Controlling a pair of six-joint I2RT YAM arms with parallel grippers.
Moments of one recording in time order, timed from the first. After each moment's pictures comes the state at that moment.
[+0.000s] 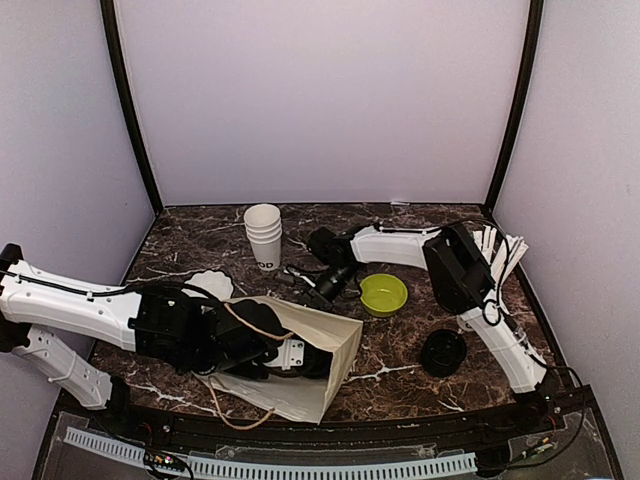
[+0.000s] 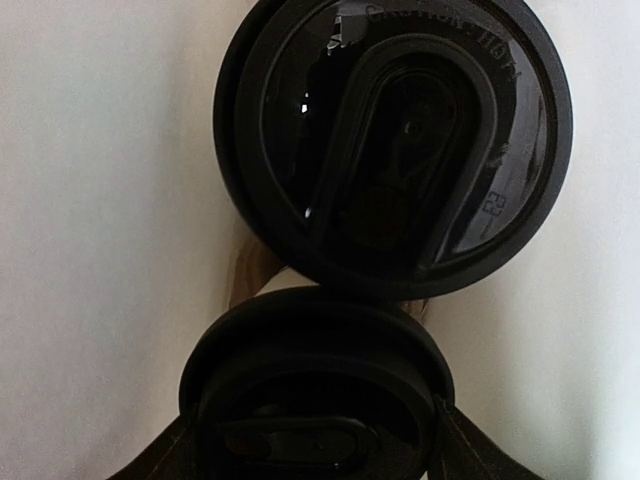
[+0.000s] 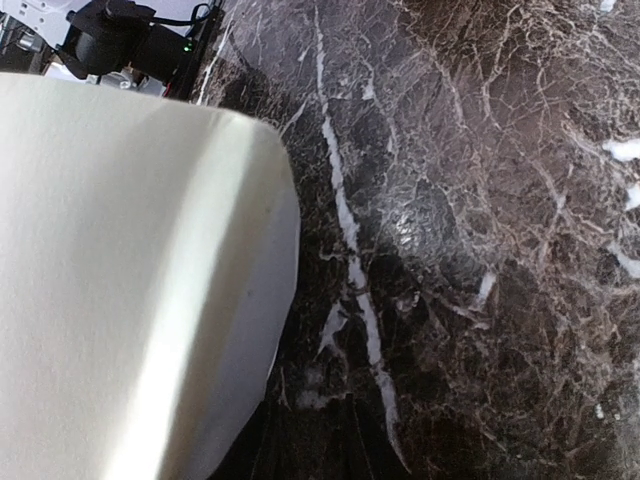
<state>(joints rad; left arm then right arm) -1.37 1.37 0.99 -0.69 -0.60 0.51 0.80 2.58 2.12 -0.95 -1.03 -0.48</state>
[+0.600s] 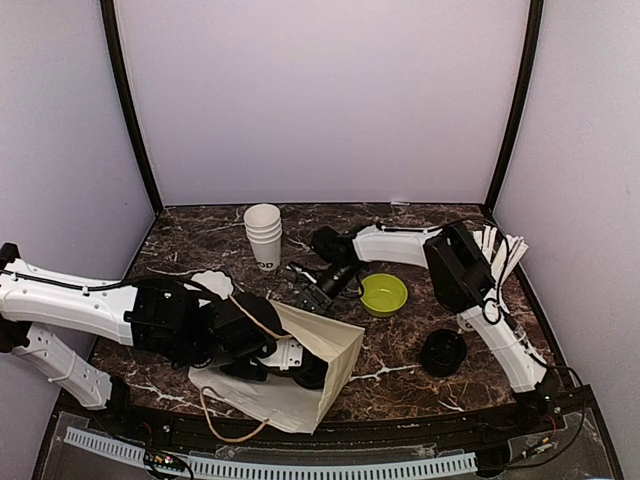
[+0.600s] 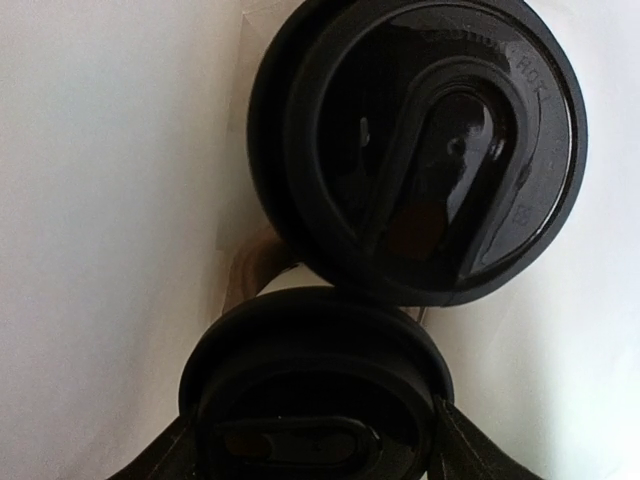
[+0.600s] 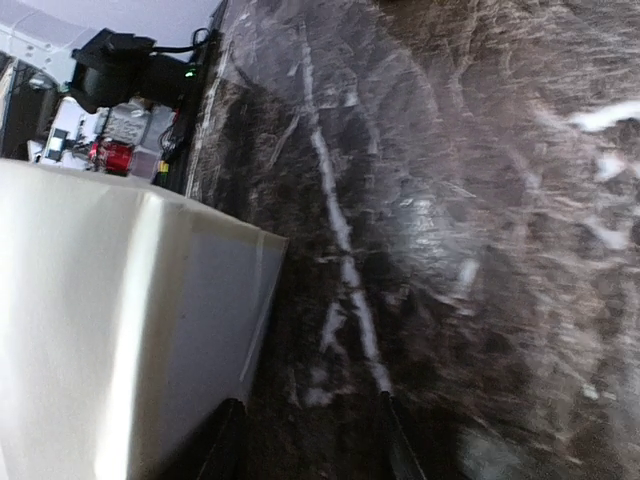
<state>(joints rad) -1.37 1.36 1.03 -0.76 -0.49 0.51 0.78 2.60 2.12 -0.94 -1.08 -0.37</state>
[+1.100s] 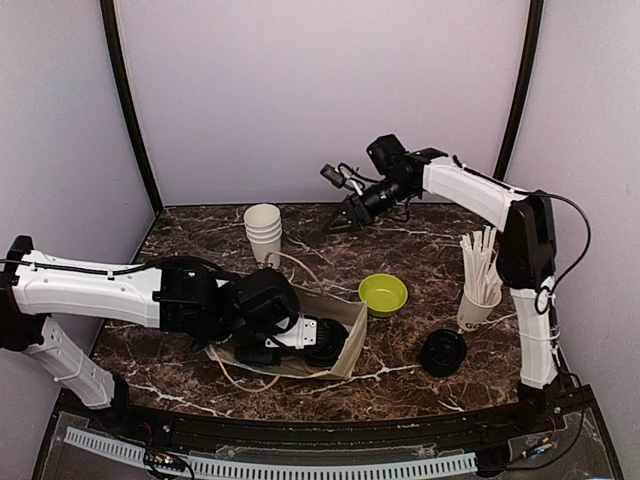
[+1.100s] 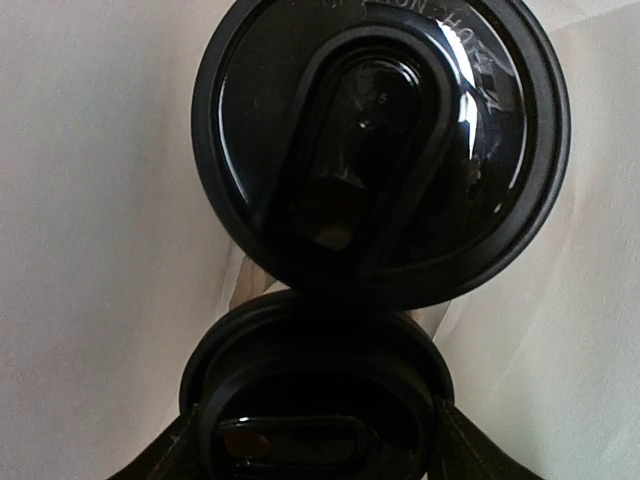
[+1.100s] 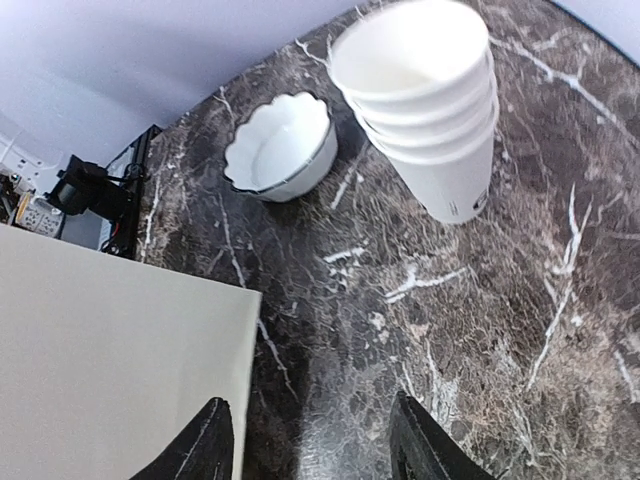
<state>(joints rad) -1.28 1.47 1.13 -0.78 -0.42 0.49 0.57 2.25 2.11 -0.88 -0.87 -0.31</state>
